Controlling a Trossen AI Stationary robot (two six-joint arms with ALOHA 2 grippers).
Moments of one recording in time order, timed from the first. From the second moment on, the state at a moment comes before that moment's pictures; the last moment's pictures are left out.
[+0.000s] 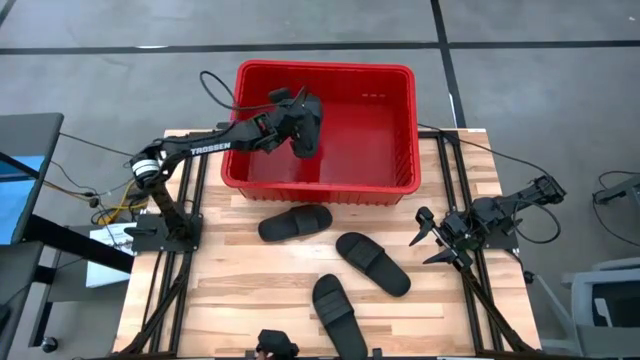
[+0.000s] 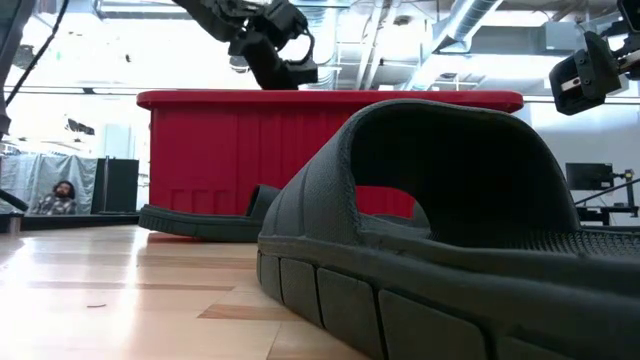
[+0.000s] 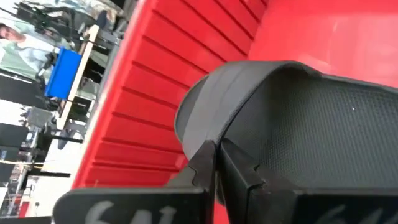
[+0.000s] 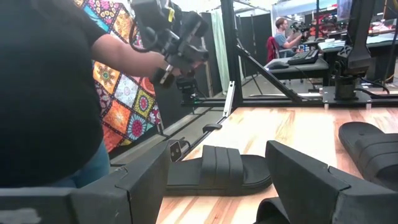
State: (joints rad) left arm 0.49 1.73 1.38 -0.23 -0.58 0.62; right arm 0.39 0.00 0.01 0.04 -0.16 0.13
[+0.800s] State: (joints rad) left arm 0.54 1.79 1.34 -0.22 -0.52 0.59; right arm 0.40 0.00 0.01 0.04 -0.16 0.13
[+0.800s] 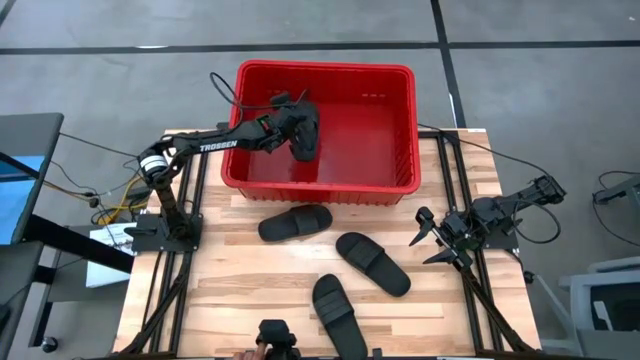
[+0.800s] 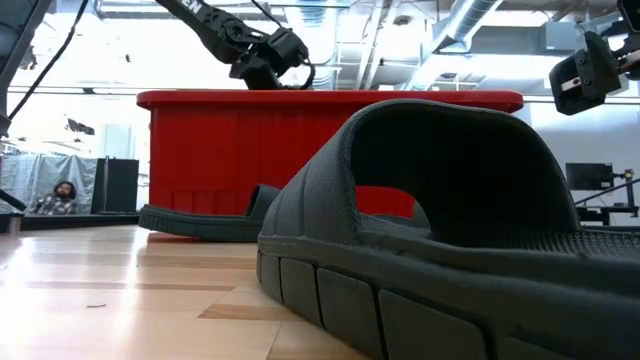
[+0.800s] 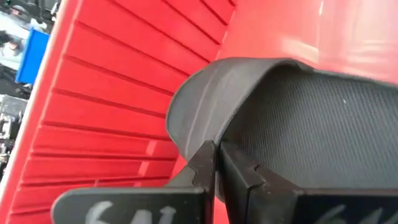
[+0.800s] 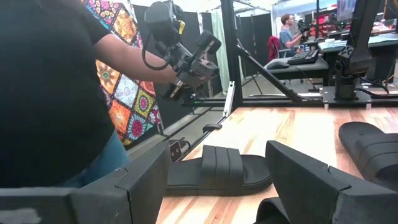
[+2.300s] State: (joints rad) left arm 0.60 1.79 1.34 -0.28 -0.39 0.58; right arm 0.39 0.00 0.01 0.04 -0.16 0.13
